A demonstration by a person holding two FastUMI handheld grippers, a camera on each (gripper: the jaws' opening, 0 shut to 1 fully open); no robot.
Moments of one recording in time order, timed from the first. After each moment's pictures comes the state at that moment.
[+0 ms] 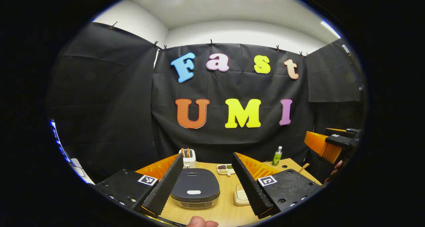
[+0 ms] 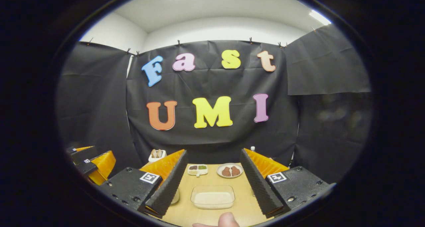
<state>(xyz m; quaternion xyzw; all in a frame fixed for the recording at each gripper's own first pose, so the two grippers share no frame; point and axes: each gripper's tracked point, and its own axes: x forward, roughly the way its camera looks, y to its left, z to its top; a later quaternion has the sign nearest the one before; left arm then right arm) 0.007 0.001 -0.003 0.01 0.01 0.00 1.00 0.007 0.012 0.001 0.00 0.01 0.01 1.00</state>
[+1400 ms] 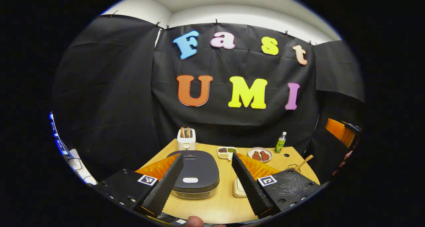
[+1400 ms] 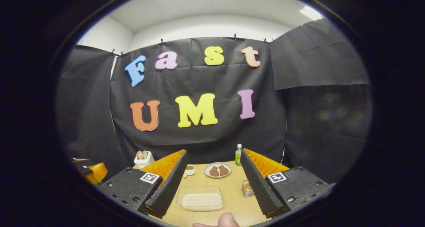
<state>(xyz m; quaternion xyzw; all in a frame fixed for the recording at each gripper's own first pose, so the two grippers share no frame) 0.033 -0.005 -0.069 -0.01 0.12 0.02 0.99 0.045 -0.053 -0.019 0.02 0.02 -0.05 1.00</state>
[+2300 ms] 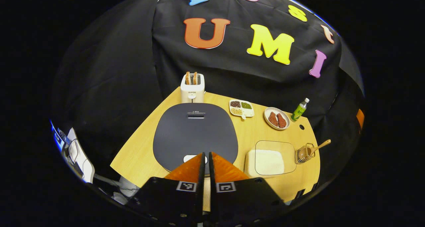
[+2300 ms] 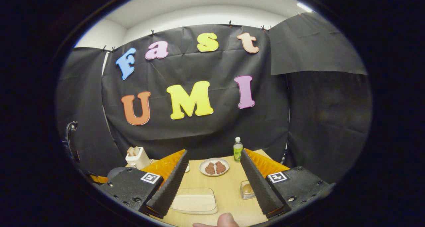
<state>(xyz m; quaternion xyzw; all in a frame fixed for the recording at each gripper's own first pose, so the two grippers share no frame) 0.099 0.029 -0.205 -0.07 0.37 0.05 0.92 0.121 -0.099 -0.058 0.04 0.06 -0.05 1.00</state>
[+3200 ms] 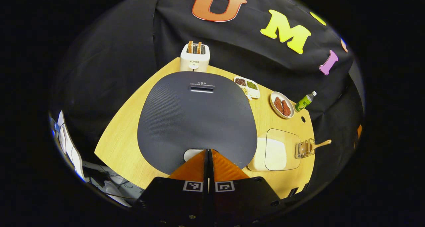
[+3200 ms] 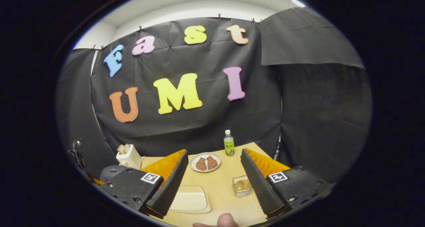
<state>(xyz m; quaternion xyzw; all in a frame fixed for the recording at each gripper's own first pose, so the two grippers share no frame) 0.104 0.044 -0.271 -0.13 0.47 0.03 0.87 0.133 -0.127 -0.087 0.05 0.10 -0.07 0.99</state>
